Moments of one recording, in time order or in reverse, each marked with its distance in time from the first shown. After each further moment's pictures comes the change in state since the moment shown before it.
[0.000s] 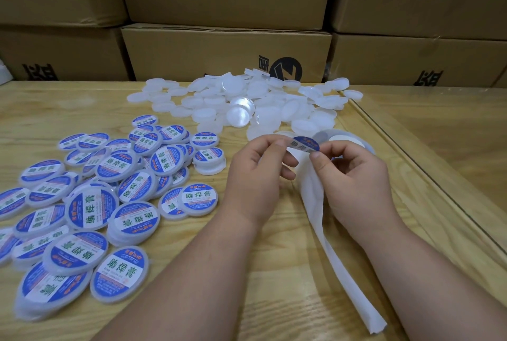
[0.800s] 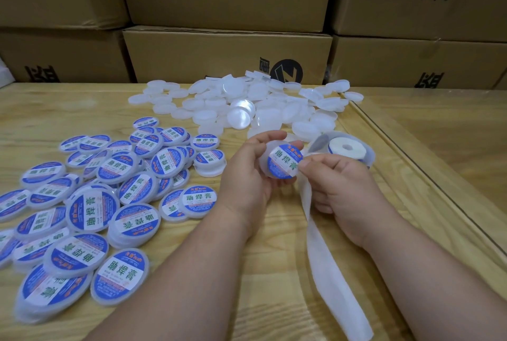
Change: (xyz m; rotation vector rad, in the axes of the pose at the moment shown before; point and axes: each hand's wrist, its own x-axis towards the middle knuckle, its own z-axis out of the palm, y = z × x) left_hand 0.009 0.001 -0.007 -0.424 -0.044 -0.243; right_hand 0.004 -0.002 0.001 0.241 -0.323 0.366
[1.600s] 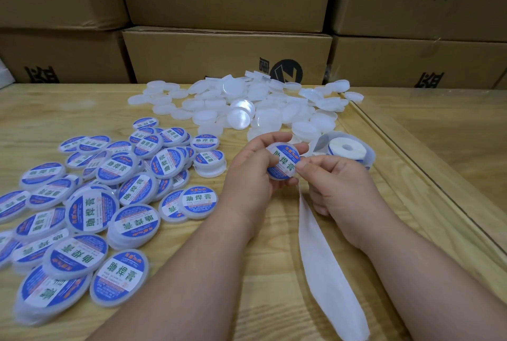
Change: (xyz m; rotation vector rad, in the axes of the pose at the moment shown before) left_hand 0.006 -0.009 -0.007 0.170 -0.063 0.081; right_hand 0.000 0.002 0.003 -0.114 0.044 -0.048
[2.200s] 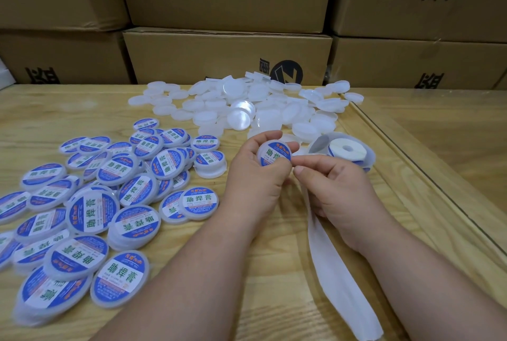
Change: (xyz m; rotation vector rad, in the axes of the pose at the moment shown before) left_hand 0.000 -0.006 0.001 0.184 0.095 0.089; right_hand -0.005 -0.001 0.004 0.028 -0.036 -0.055
